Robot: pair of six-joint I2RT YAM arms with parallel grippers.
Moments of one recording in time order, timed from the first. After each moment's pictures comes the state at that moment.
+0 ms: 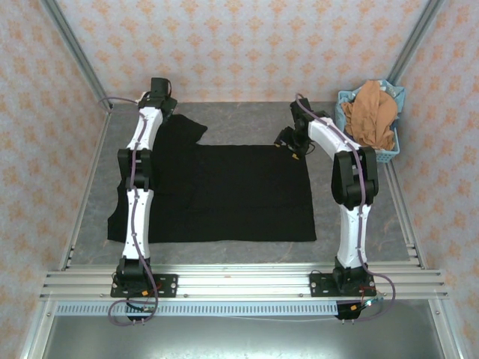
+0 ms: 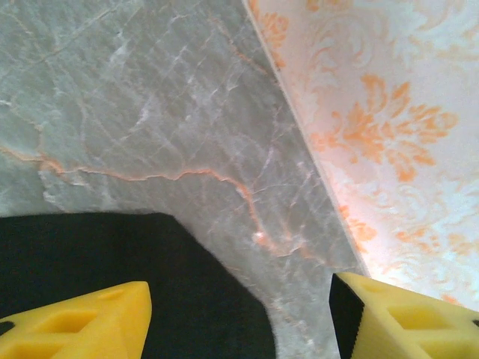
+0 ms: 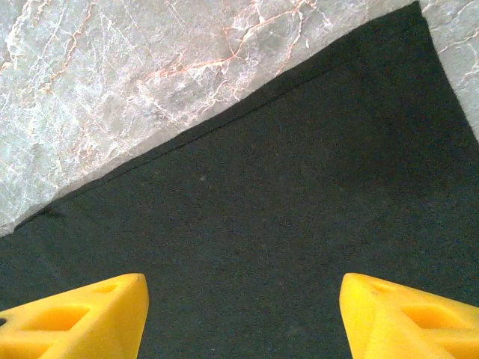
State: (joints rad) left arm 0.06 2.76 2.69 -0.77 -0.16 -1.15; right arm 0.23 2.14 1.77 -0.86 -0.17 0.75
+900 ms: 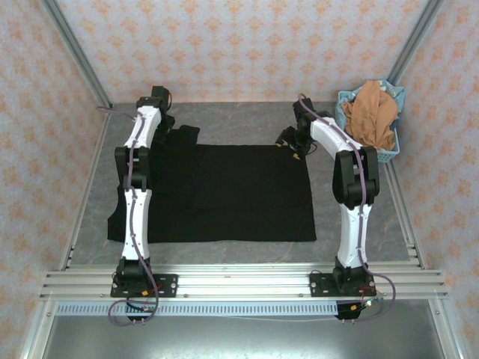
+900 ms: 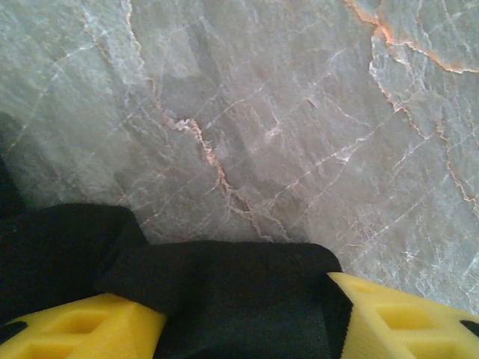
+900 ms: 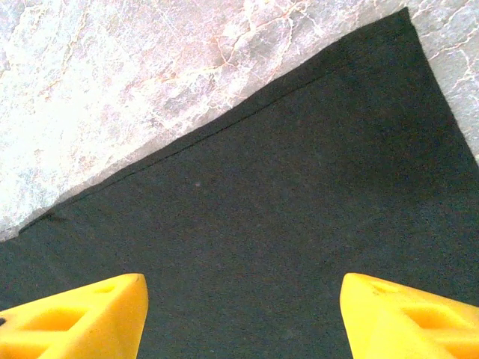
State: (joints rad) left arm 0.07 2.70 2.59 -1.18 -0.14 -1.25; right arm 0.21 2.15 1.77 -0.85 -0.20 0.75
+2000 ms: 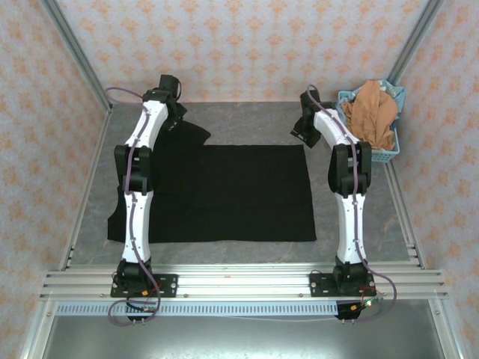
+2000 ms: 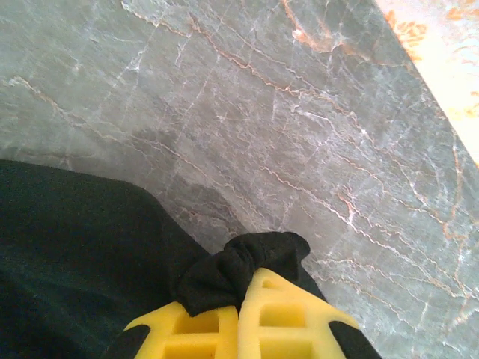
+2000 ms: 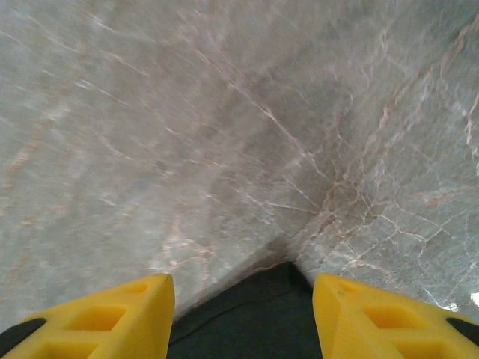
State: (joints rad) left arm -0.02 2.49 2.42 -1.02 -0.10 -0.95; right arm 0.14 2.38 2.10 -0.96 0.01 0.79
